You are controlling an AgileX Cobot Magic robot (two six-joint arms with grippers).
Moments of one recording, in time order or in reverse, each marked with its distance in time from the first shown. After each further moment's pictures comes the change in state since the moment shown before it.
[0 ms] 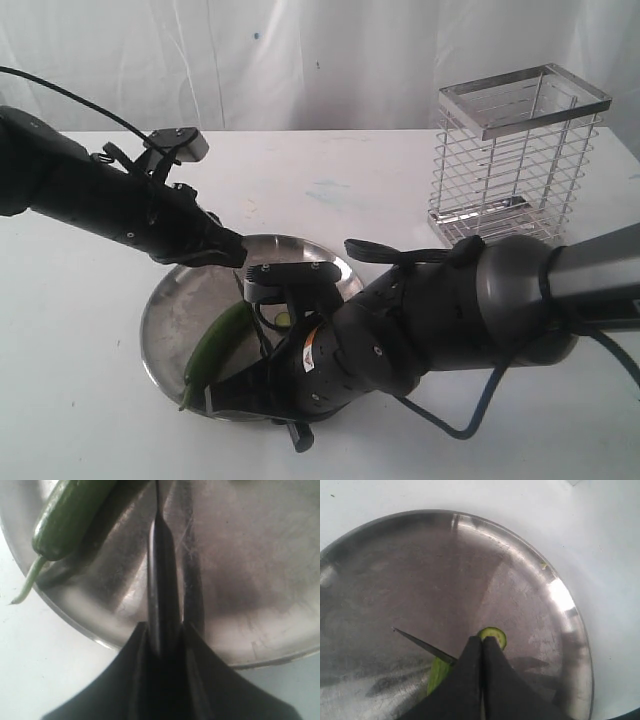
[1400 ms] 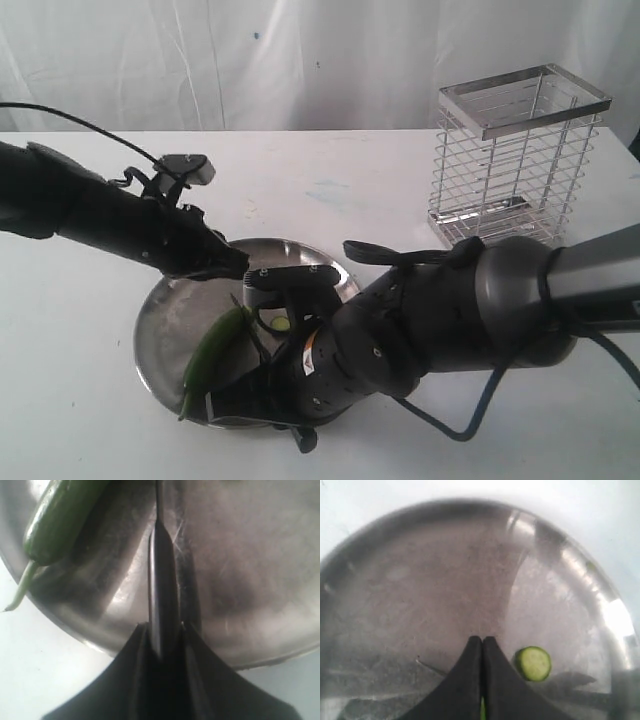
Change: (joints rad) left arm 0.000 0.113 0.000 -0.147 -0.074 0.175; right arm 0.002 0.000 0.000 0.002 0.017 -0.001
